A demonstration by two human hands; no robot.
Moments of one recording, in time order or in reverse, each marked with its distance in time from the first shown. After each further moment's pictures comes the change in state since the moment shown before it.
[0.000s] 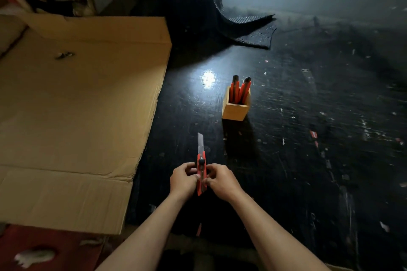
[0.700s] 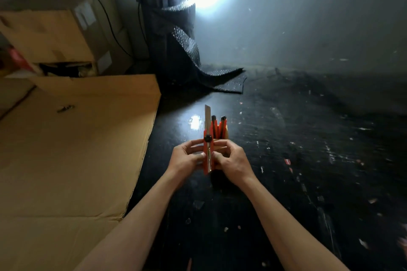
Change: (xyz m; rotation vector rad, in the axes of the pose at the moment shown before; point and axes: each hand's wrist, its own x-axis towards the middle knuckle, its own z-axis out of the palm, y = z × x) left_hand -0.051 0.159 -0.016 -0.281 -0.317 0.426; right_hand -0.048 -0.078 -0.122 0.384 0.332 -0.422
